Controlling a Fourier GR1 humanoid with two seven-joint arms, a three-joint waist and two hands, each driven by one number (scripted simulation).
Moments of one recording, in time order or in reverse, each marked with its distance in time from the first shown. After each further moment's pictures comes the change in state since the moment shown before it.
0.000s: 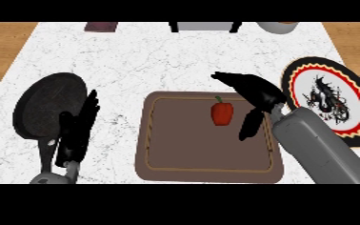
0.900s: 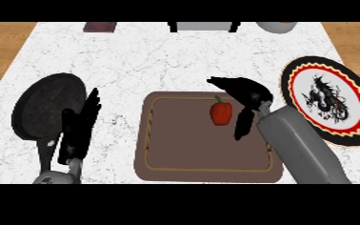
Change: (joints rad) left arm 0.004 -0.090 0.095 -0.002 -0.108 -0.076 0.038; right arm -0.002 0.153 -0.122 0.139 0.225 0.147 -0.051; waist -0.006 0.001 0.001
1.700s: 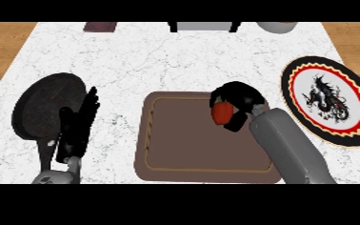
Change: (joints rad) left arm 0.001 -0.048 0.073 -0.006 -0.065 -0.062 0.016; right arm -0.007 0.081 -0.050 0.174 0.198 -0.094 -0.181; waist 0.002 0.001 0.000
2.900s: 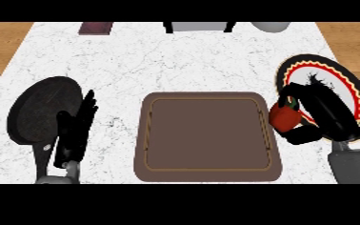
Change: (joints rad) left arm 0.039 -0.034 0.031 -0.040 -0.044 -0.011 0.017; right arm 0.398 -0.226 -0.289 -0.538 -0.068 -0.314 -0.193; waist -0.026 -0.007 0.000
